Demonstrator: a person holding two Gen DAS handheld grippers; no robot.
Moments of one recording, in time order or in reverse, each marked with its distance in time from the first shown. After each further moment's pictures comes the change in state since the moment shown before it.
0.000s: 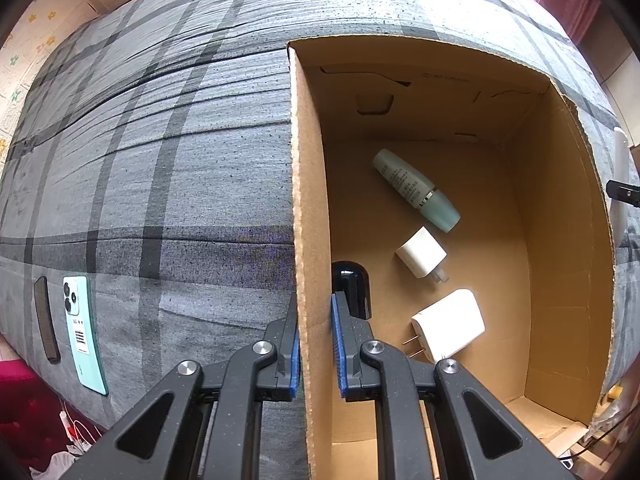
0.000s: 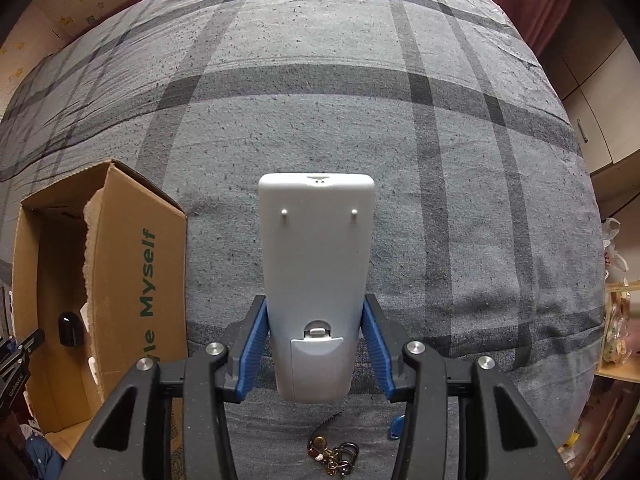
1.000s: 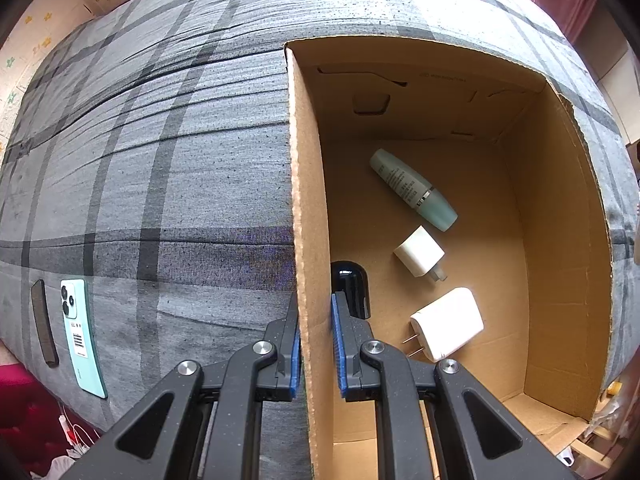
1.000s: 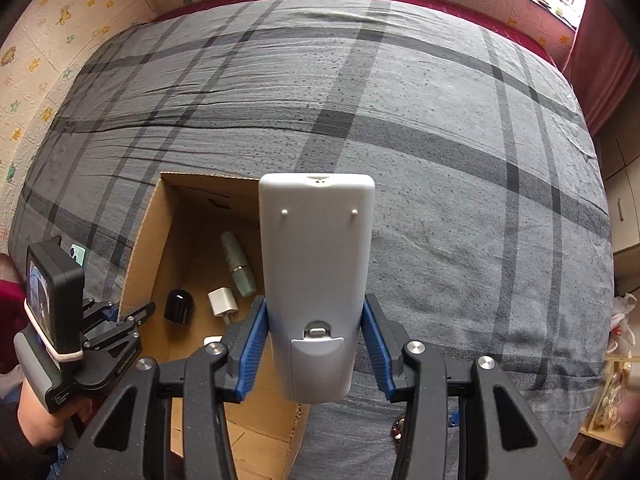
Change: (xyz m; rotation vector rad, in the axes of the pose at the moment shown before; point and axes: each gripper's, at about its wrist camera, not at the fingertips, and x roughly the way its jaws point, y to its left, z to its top) left arm -0.001 0.001 0.000 0.010 -0.002 -0.015; right arm -0.090 0.131 -0.003 -0.236 -0.065 0.138
